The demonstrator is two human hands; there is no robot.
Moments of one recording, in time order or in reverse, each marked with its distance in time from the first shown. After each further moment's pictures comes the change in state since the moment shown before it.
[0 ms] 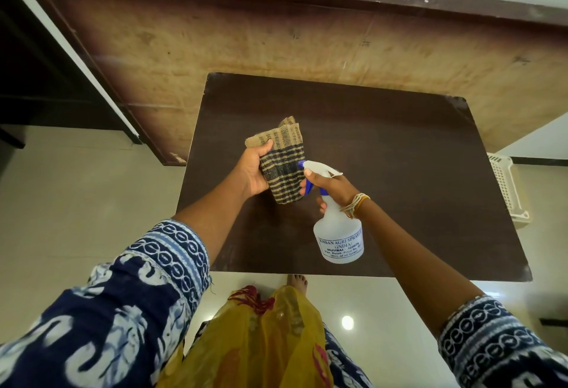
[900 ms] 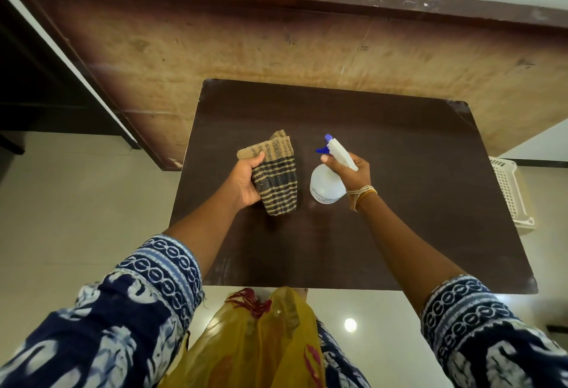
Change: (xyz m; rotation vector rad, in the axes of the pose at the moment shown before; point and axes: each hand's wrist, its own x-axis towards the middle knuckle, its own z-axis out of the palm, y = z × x) left_hand 0.011 0.002 -0.002 0.004 0.093 -0.009; right_hand 0.048 0.007 -0.041 0.261 0.549 -0.143
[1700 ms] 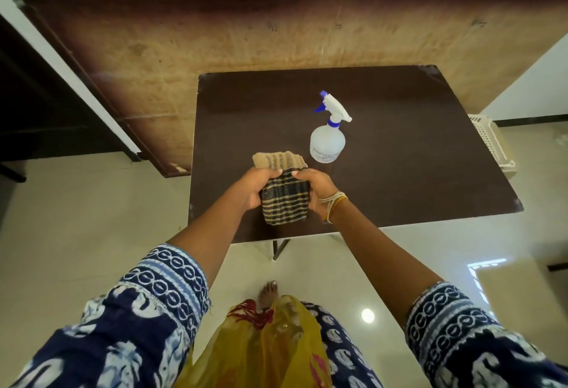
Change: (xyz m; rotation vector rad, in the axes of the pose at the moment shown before) left_hand -0.084 -0.057 -0.044 0.512 -0.016 -0.042; right_hand -0.148 0.043 0.053 0.316 -0.247 0.400
